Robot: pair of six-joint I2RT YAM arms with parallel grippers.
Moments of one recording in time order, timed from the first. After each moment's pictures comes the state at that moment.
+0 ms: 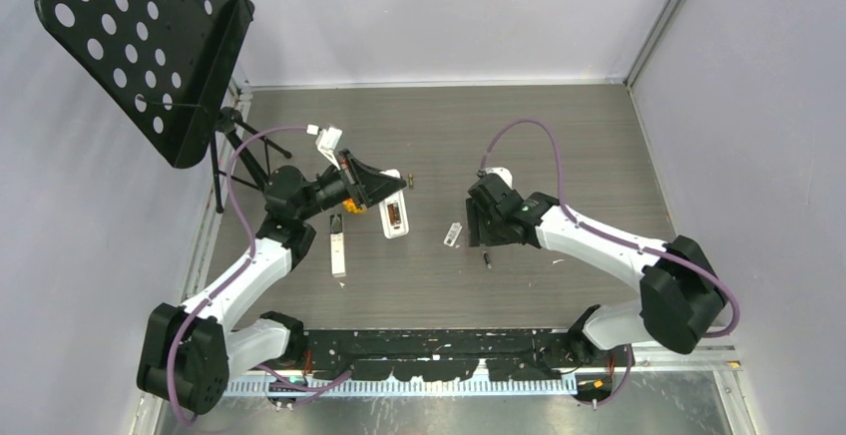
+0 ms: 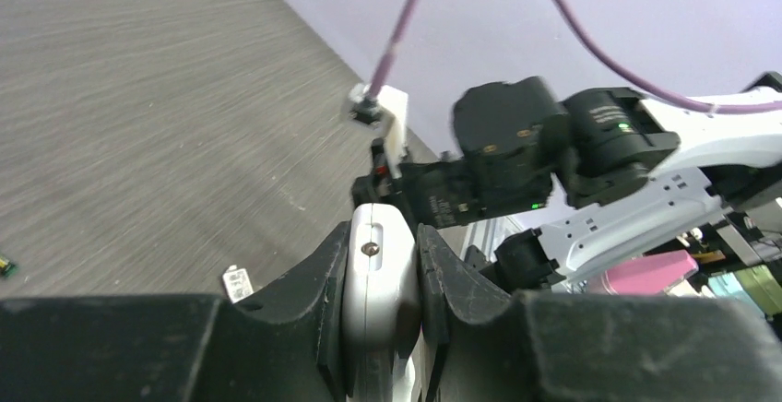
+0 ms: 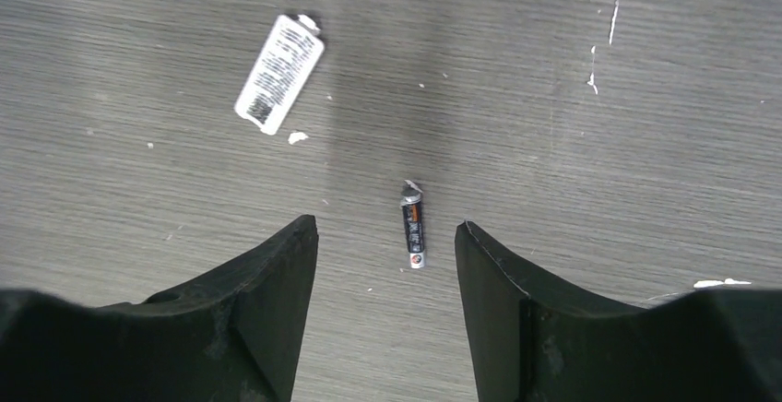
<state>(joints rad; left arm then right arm) -0.33 1.08 0.58 0.63 0.75 -0.76 0.74 1.36 0.89 -0.57 0.22 0.58</state>
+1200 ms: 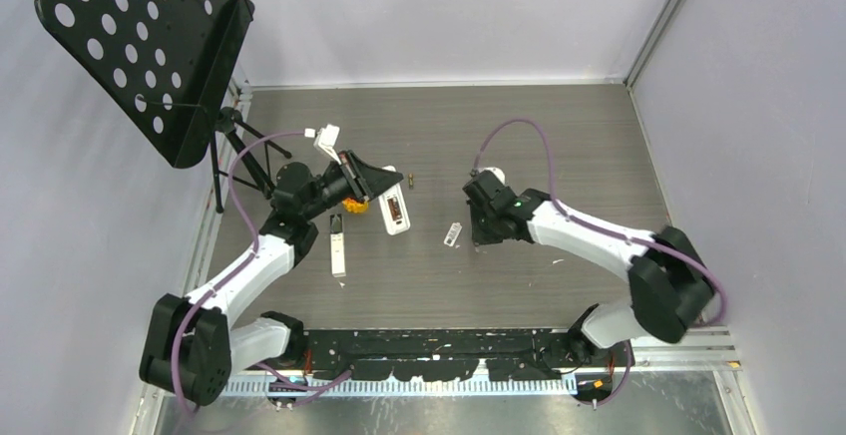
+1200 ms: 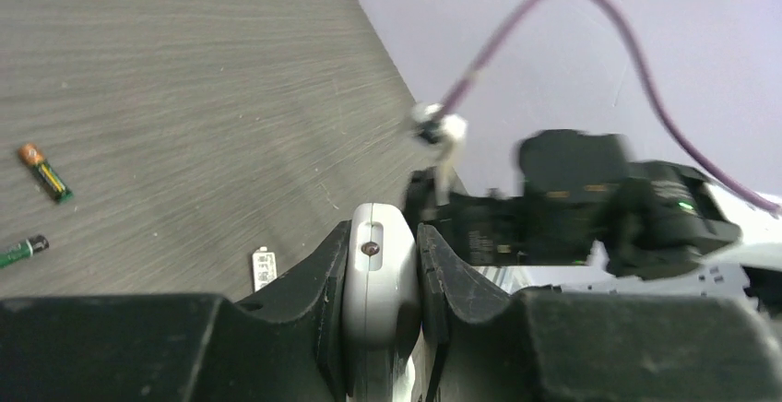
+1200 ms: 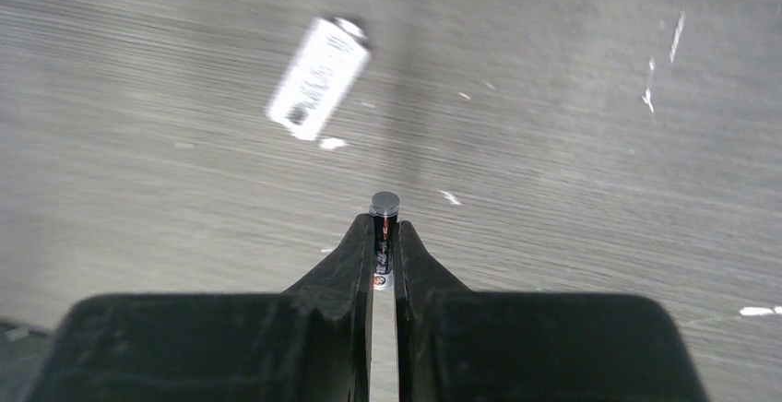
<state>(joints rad) -0.33 1.11 0.58 0.55 0.61 -0.82 0.74 1.49 0.91 -0.57 0.17 0.58</state>
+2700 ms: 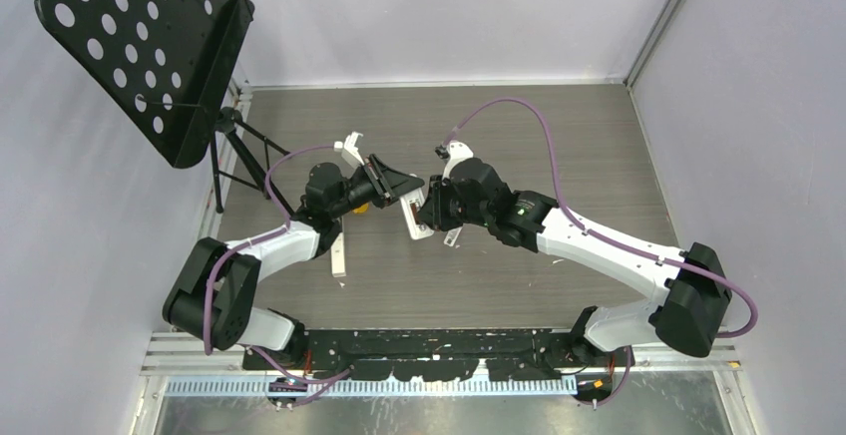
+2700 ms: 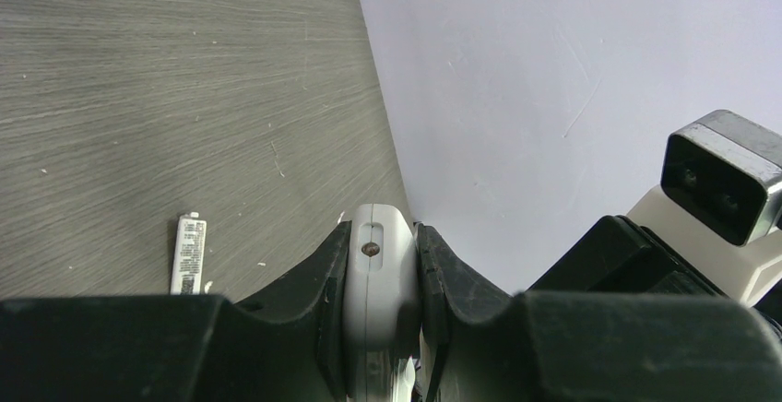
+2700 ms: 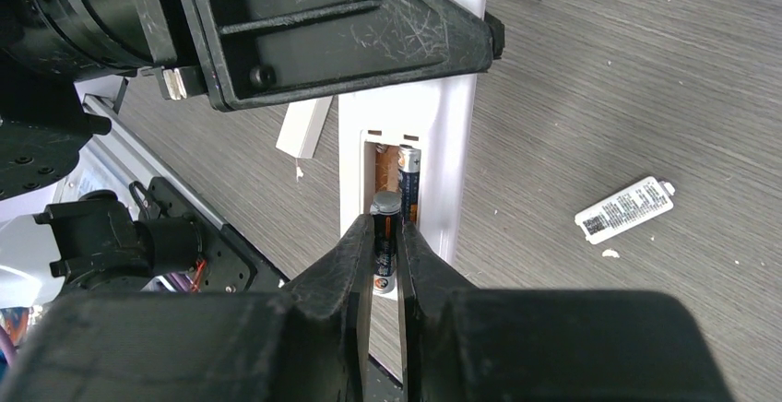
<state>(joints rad) -0.43 1.40 0.58 0.74 0.55 -1.15 0.92 1.34 1.06 -0.30 0.02 0.59</state>
